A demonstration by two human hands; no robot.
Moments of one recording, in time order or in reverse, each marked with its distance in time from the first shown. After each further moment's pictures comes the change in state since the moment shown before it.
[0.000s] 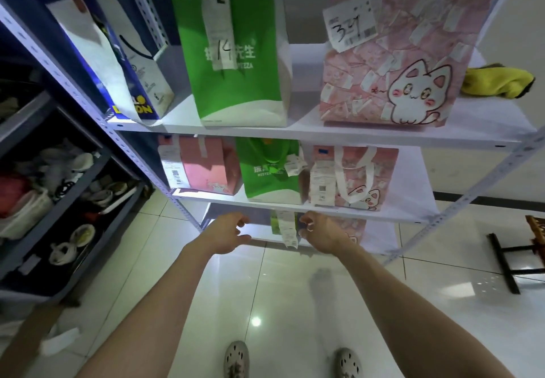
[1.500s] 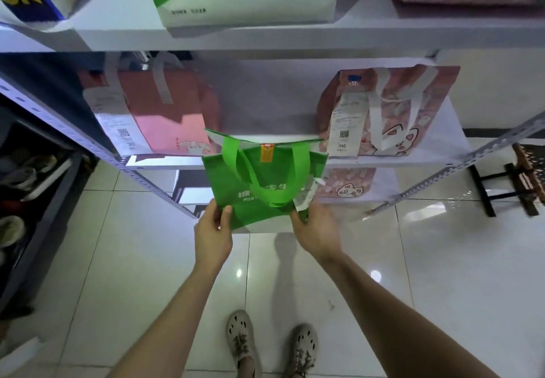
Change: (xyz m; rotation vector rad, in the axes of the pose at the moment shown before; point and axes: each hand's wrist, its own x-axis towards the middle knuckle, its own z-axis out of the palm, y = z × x) left_hand 0.066 -0.136 0.123 -0.641 0.443 -0.025; right_hand 0.051 -0.009 0.170 0.199 0.491 0.172
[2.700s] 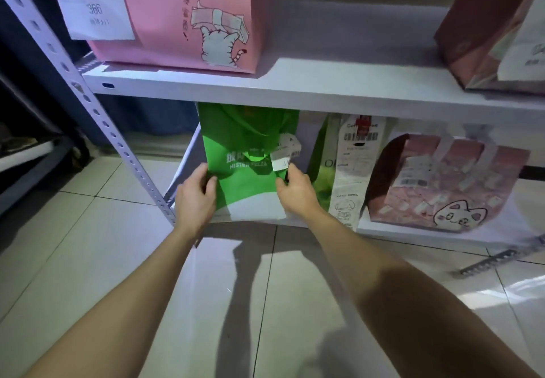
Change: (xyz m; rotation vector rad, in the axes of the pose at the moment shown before) left_hand 0.236 -0.295 0.053 0.183 0.260 0.282; right_hand 0.219 0.081 0.331 0.027 -0.117 -0.157
